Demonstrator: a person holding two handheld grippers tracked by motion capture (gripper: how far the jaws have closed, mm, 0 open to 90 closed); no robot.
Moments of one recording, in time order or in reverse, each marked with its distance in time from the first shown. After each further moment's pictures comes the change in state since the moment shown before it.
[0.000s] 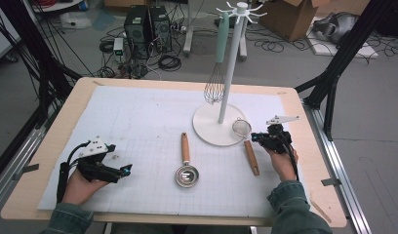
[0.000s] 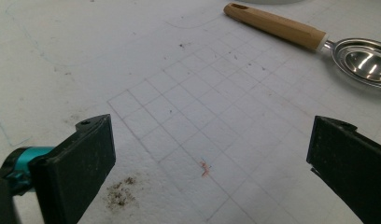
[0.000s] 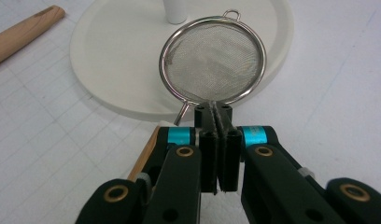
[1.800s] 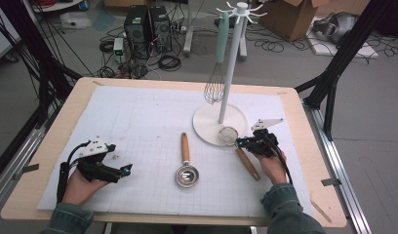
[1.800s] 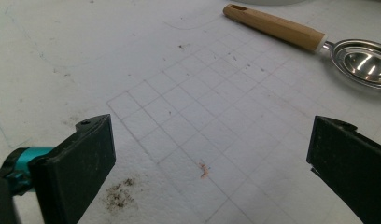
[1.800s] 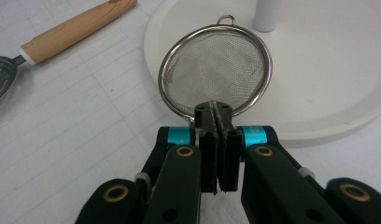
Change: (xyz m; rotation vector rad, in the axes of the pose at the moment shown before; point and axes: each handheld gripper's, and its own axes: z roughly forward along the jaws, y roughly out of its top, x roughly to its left) left arm 0.000 0.001 -0.001 0.000 -0.002 0.000; right arm 0.035 0.006 0.019 0.012 0.144 -0.132
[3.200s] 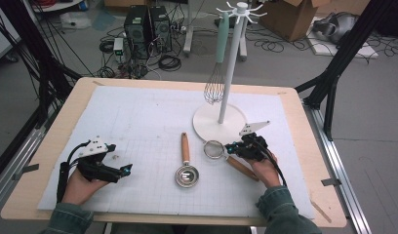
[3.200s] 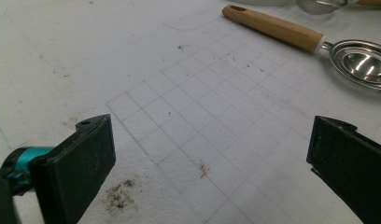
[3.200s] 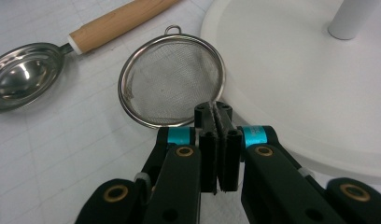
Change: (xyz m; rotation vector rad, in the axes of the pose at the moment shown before) left arm 0.000 0.000 0.000 -0.001 -0.002 0.003; right arm 0.026 0.008 0.018 0.046 0.095 -0.072
